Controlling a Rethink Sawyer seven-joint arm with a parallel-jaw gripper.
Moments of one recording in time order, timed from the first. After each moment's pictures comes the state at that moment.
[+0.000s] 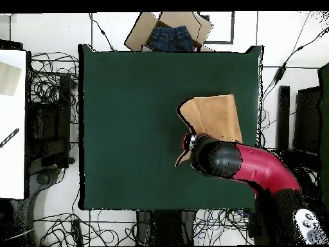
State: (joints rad) arm -0.70 -0.92 0.36 1.94 -0.23 0.55 1.66
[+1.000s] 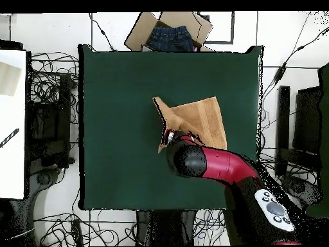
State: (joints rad) arm -0.58 -0.74 0.28 1.97 -0.19 0.17 1.66
